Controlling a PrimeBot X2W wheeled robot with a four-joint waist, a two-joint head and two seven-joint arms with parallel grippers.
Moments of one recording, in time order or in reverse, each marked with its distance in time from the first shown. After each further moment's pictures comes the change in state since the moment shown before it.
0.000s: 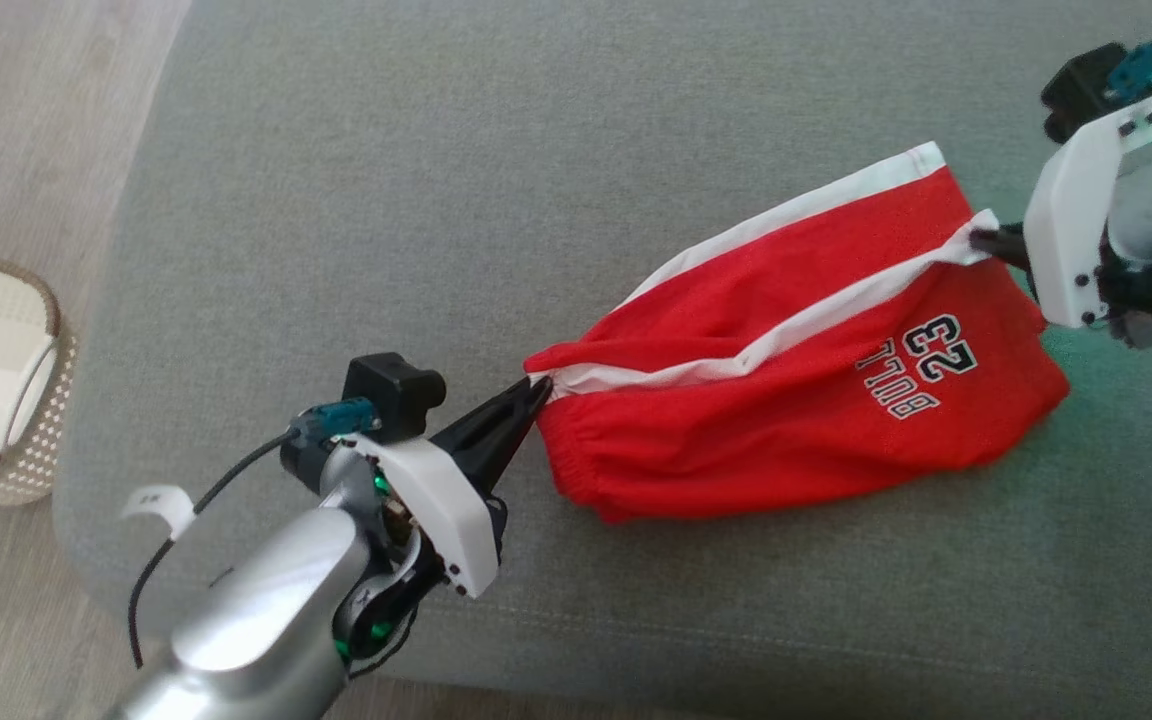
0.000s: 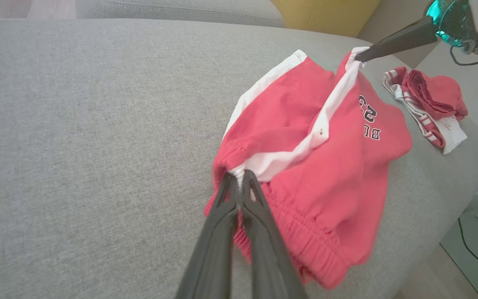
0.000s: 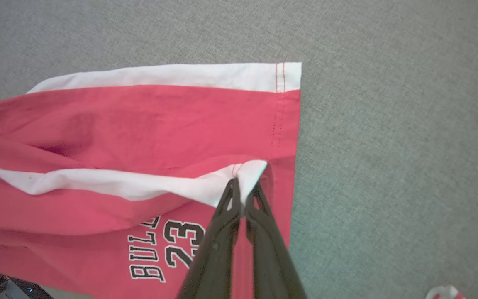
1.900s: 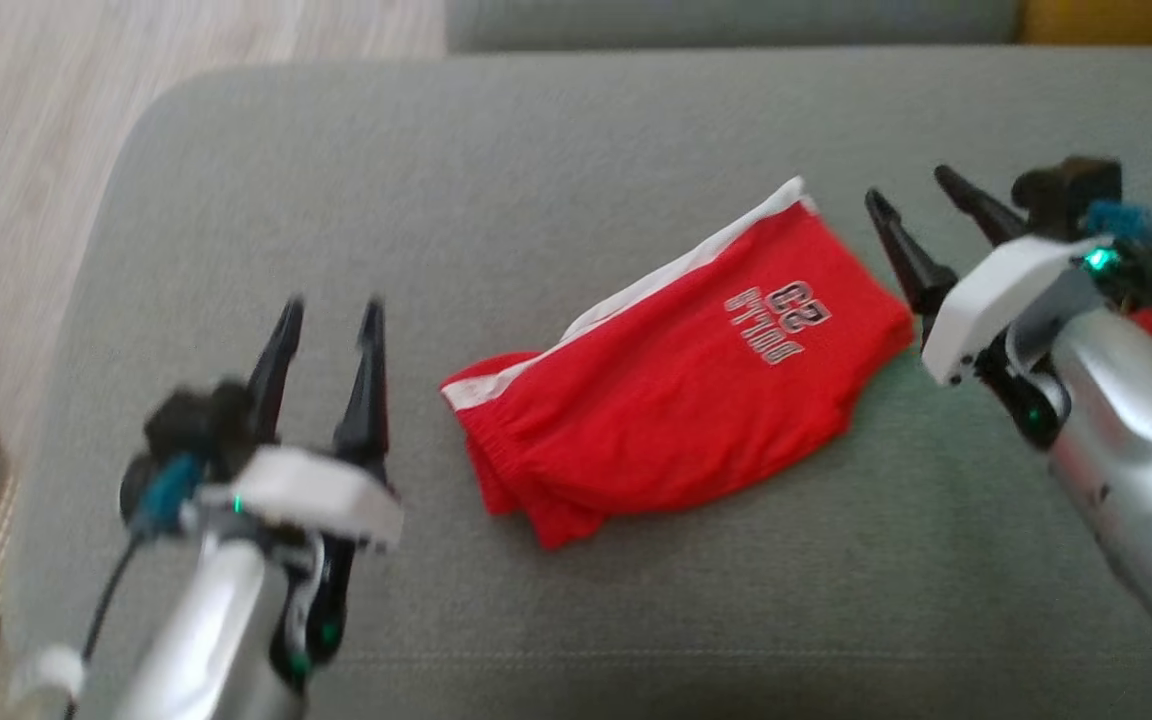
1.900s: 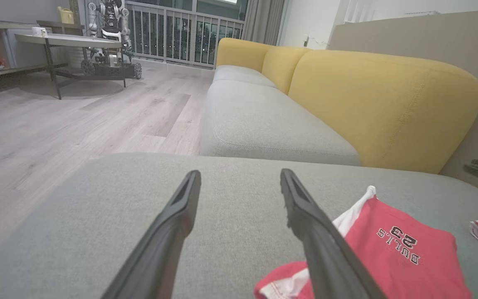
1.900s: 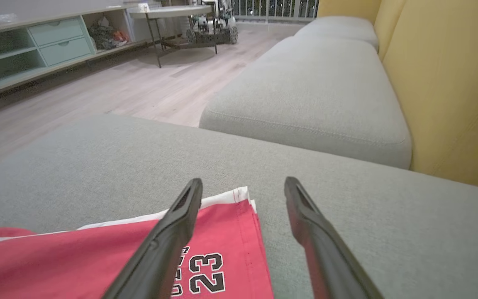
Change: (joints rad) left arm 0.187 -0.099 0.436 -0.100 0.244 0.230 -0.184; right arm 0.099 0.275 -0.099 0.370 -0.221 0.000 -0.947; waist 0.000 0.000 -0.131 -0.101
